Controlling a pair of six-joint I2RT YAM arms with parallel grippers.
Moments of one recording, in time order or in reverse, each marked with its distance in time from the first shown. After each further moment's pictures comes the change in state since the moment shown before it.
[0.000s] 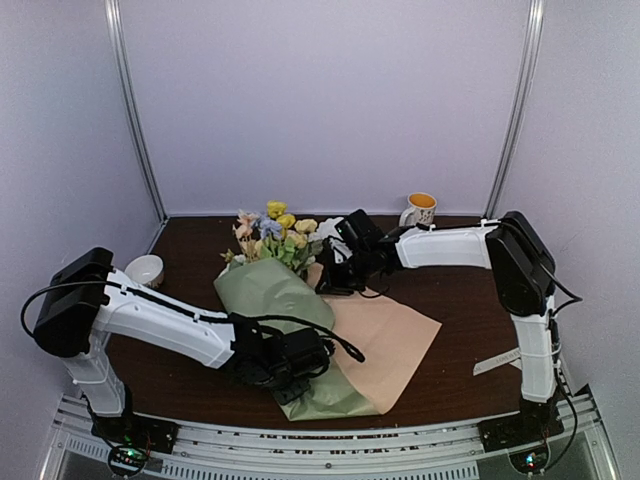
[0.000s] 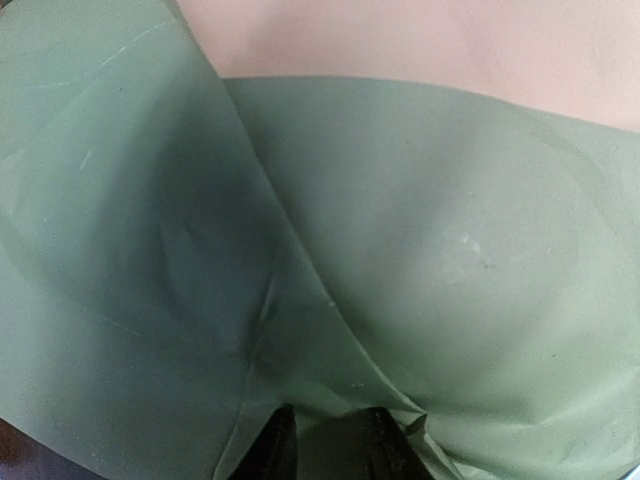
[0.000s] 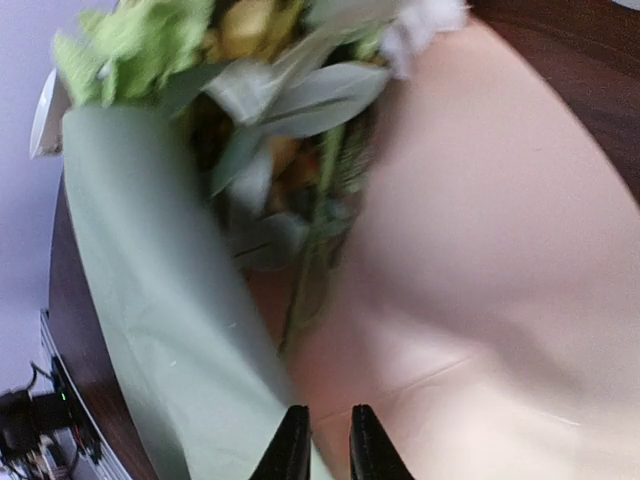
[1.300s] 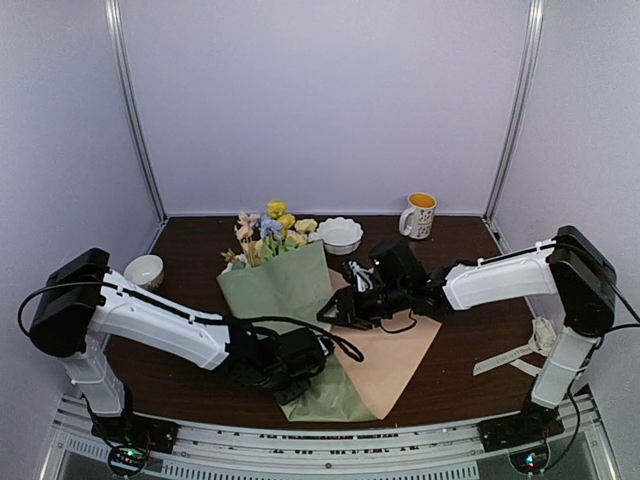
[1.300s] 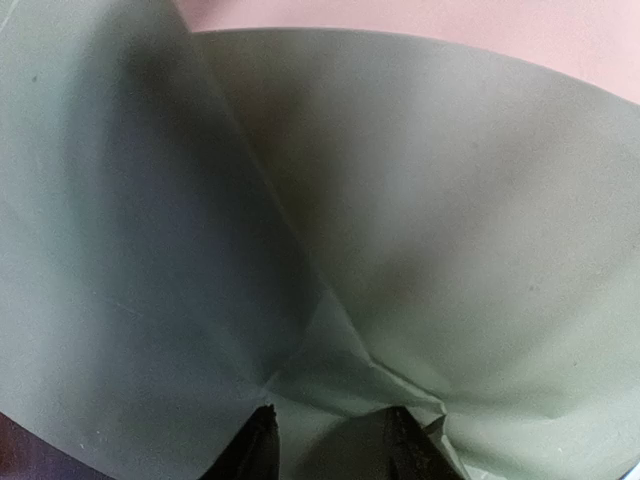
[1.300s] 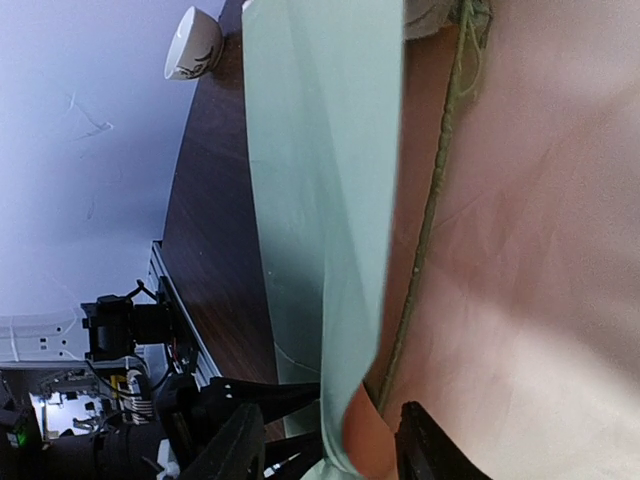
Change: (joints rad) left arm 0.002 -0.025 -0.044 0.074 0.004 0.007; right arm 0.093 -0.401 -0.587 0.431 -0.166 0.219
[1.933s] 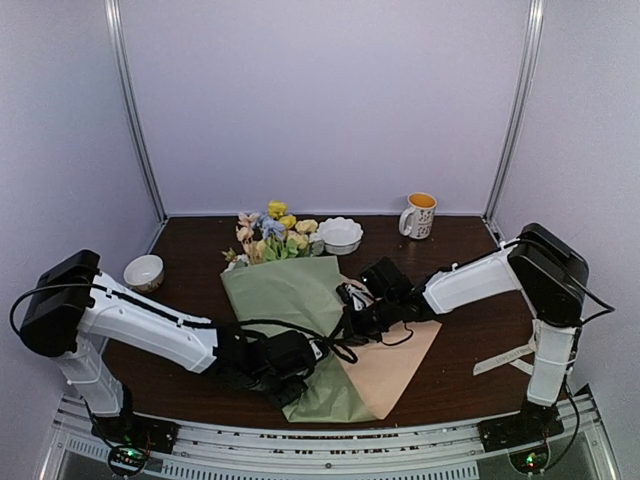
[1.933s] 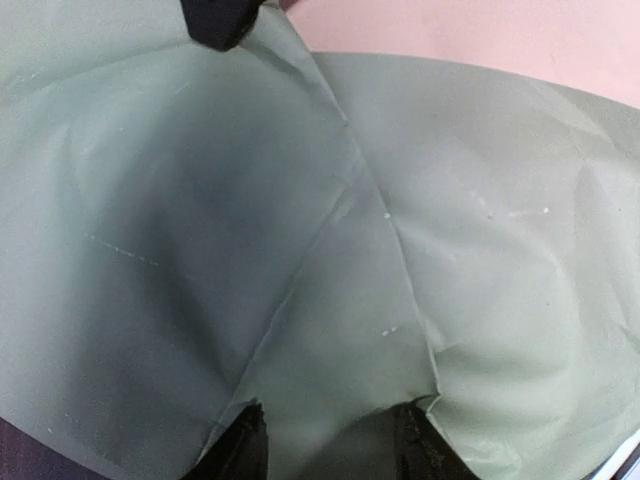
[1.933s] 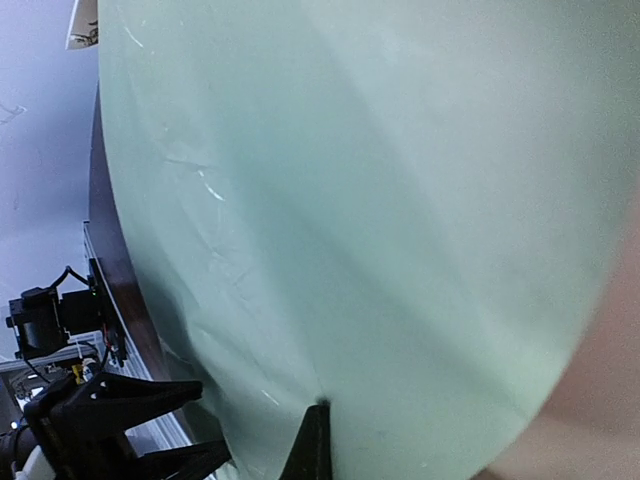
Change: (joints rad) left arm 0.000 -0.055 -0.079 0.062 0.045 -0.030; right arm -0.023 0.170 0.029 -0.075 -0.009 -0.055
